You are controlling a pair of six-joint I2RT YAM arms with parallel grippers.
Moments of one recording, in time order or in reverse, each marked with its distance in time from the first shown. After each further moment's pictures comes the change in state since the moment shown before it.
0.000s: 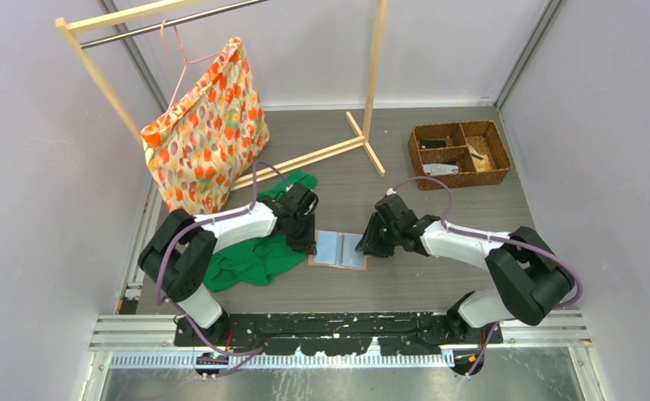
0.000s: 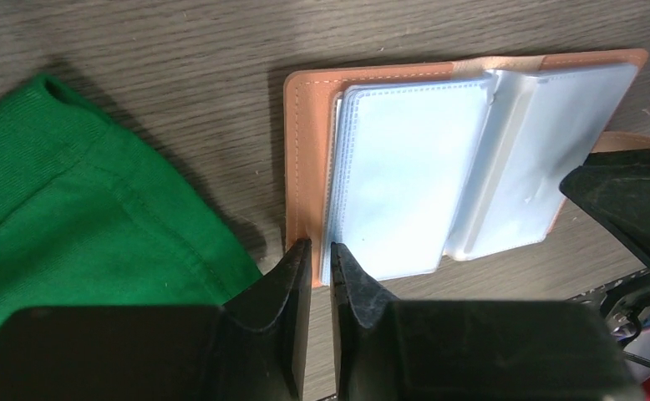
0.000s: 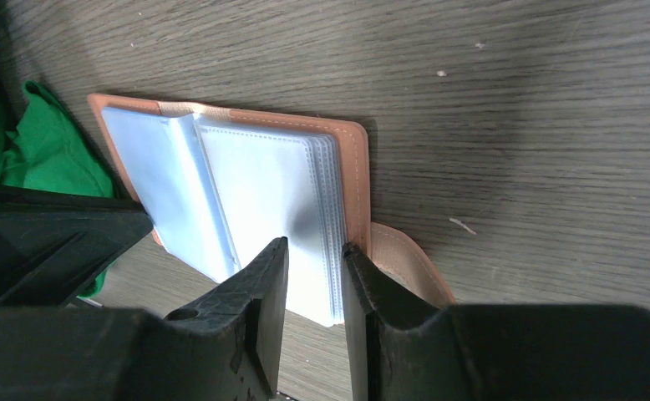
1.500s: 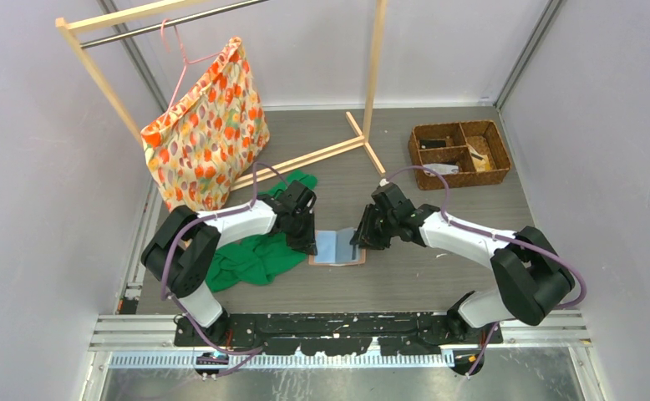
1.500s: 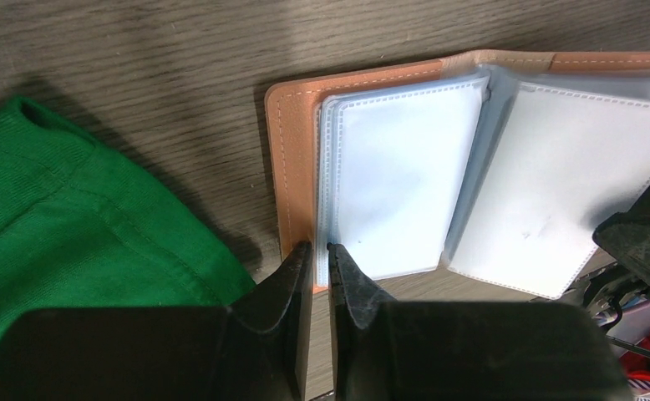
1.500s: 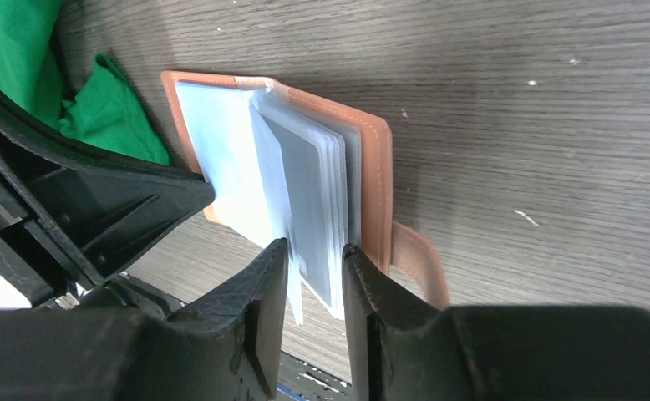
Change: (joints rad) left arm 0.023 0.046 -0.001 0.027 0.075 0.008; right arm 0.000 -0.001 0.121 -0.105 -0.066 -0.045
